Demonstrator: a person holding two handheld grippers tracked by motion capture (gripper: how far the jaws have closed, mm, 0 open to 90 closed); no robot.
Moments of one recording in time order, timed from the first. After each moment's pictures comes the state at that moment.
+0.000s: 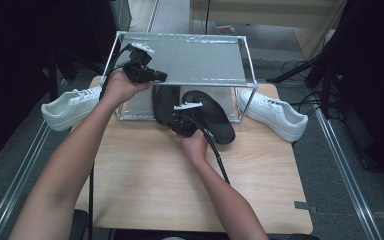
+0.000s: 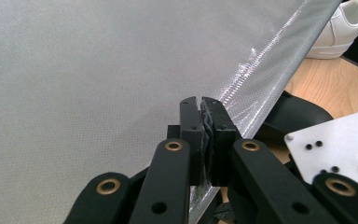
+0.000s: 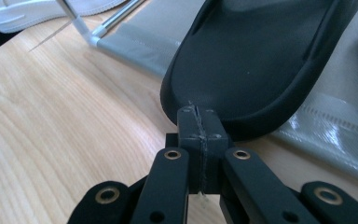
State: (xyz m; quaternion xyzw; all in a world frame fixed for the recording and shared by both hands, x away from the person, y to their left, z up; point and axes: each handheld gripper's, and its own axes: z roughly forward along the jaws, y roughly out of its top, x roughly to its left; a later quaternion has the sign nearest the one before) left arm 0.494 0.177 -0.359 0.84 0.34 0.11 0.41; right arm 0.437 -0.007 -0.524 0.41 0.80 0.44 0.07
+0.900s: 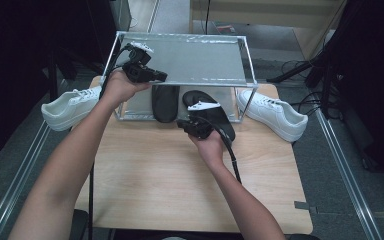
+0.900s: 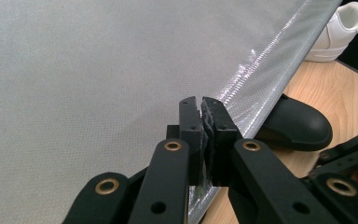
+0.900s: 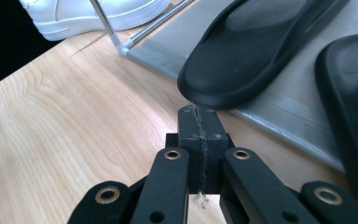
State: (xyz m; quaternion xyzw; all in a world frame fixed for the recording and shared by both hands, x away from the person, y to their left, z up) left arm 0.496 0.179 -0.360 0.84 0.35 0.10 0.41; right arm 0.409 -0.054 -0.486 0.37 0.80 0.47 0.08
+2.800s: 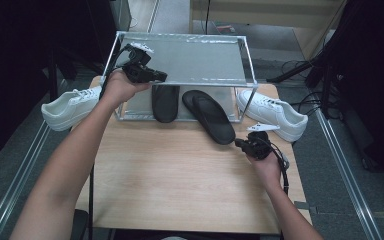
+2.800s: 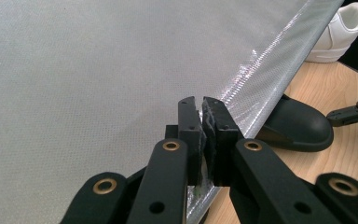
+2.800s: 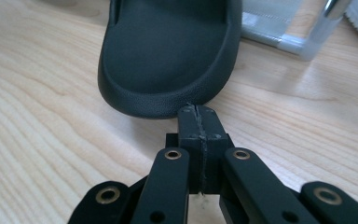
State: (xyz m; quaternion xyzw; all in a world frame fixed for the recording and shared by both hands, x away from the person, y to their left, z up) left arm 0.495 0.179 -0.361 0.83 0.35 0.11 0.42; right arm 0.374 -0.225 -0.519 0.45 0.80 0.38 0.13
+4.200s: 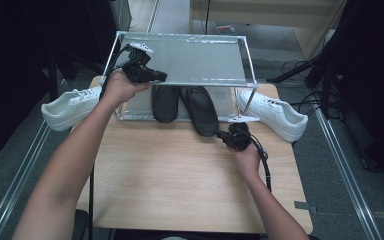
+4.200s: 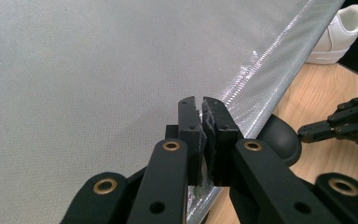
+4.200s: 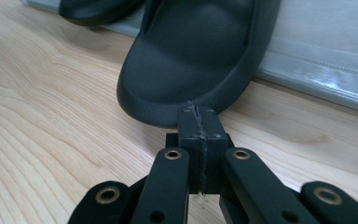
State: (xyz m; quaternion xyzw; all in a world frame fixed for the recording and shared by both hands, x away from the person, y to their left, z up) left arm 0.495 0.180 -0.361 0.83 0.35 0.11 0.42; right arm 0.400 -0.167 -0.521 0.44 0.79 0.42 0.11
